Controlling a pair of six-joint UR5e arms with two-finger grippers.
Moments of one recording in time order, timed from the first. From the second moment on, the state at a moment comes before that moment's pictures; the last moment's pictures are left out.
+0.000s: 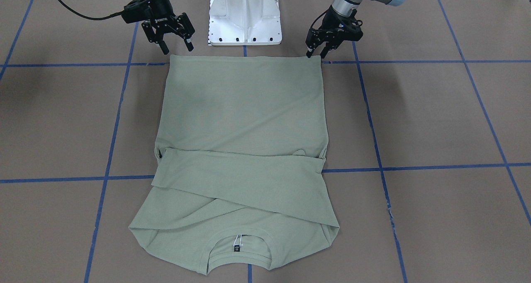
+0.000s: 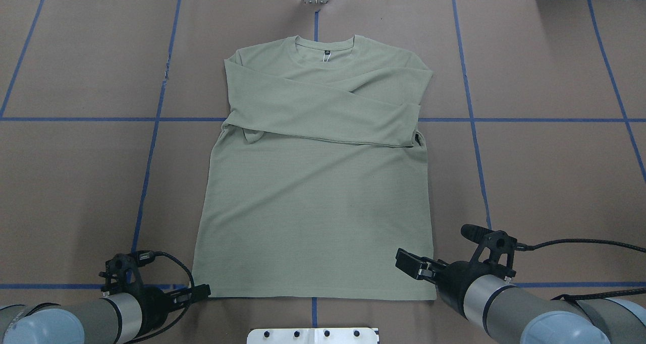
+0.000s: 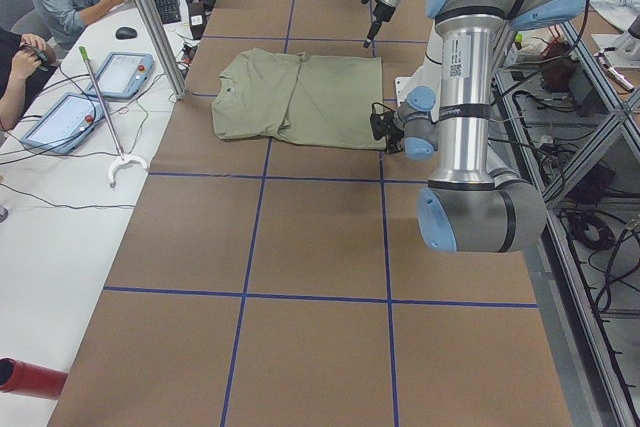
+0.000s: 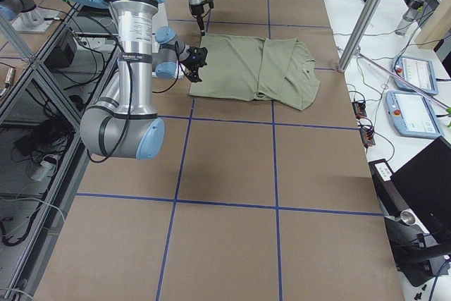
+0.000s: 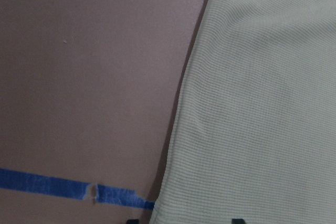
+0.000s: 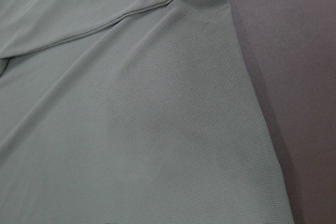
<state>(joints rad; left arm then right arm) -0.03 -1.50 -2.01 -2.31 -1.38 -1.78 0.03 -1.61 2.22 -1.11 1.17 1.78</state>
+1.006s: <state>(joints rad) -0.03 -1.51 -2.04 -2.31 -1.38 -1.79 -0.01 -1.60 2.22 -1.17 1.14 1.91</state>
